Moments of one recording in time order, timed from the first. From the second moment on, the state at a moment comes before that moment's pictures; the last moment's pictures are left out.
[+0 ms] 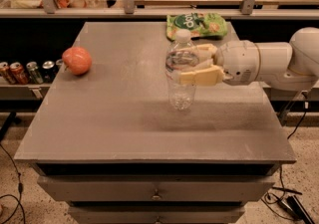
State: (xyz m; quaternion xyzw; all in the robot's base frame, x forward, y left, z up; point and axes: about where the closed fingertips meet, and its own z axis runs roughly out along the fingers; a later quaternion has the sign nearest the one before) arm 0.508 -0.063 0.945 -0.51 0.52 0.46 0.51
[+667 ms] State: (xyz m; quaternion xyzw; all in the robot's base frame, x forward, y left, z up) arm 0.524 -0.076 0.973 -0.51 0.52 0.44 0.53
